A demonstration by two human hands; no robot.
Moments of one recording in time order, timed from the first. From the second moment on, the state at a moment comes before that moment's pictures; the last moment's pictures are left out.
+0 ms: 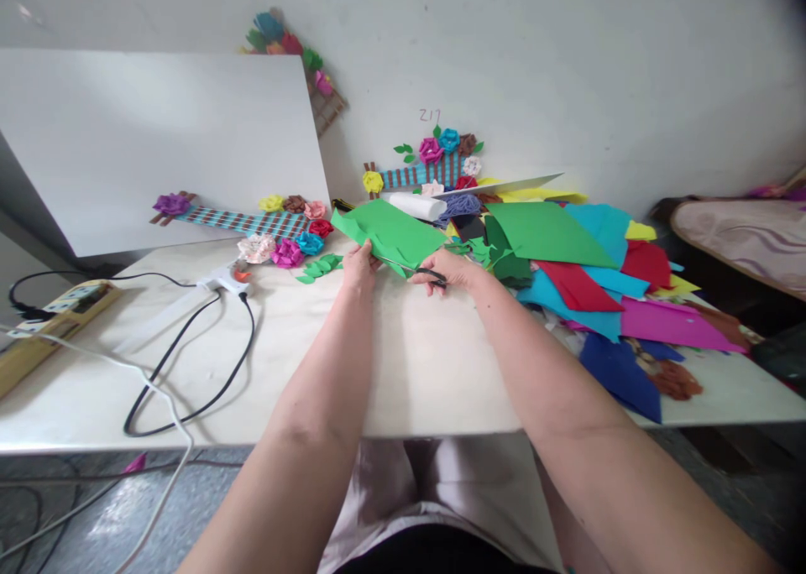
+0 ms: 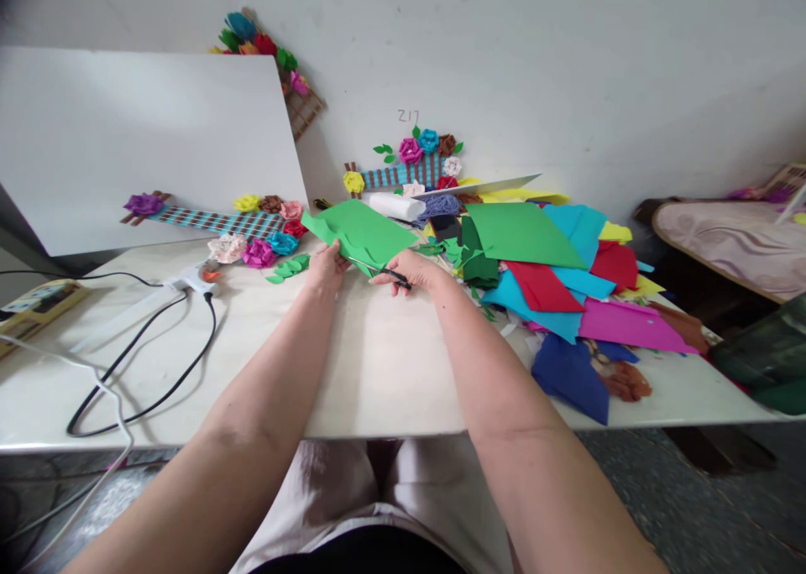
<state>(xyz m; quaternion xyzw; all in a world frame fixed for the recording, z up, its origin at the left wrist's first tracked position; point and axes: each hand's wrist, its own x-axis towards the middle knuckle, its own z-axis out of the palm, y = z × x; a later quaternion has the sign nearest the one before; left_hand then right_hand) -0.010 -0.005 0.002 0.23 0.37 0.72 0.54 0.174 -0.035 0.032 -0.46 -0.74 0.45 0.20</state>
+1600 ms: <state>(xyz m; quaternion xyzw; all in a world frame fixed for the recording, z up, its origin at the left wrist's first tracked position) -0.014 0.003 -0.002 0.25 0.38 0.67 0.58 0.180 -0.026 0.025 -0.43 -0.74 0.47 0.21</state>
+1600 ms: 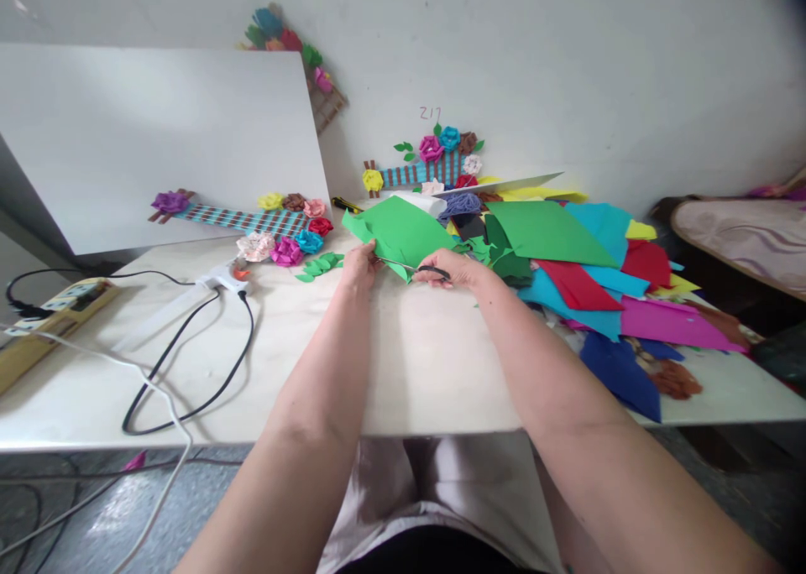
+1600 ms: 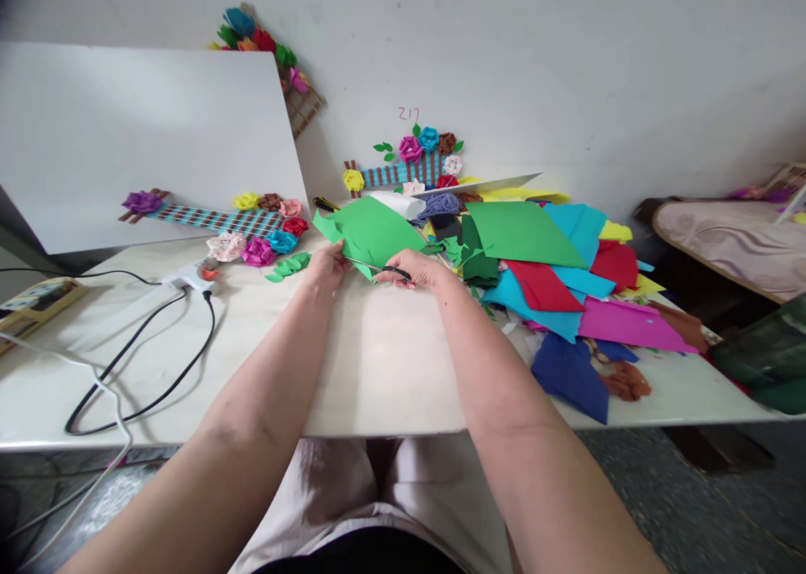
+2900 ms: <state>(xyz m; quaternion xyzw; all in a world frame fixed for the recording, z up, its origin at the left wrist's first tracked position) -0.008 -0.021 0.008 0.40 0.43 0.54 0.61 0.164 -0.022 0.016 -0.49 -0.71 0.40 0.32</state>
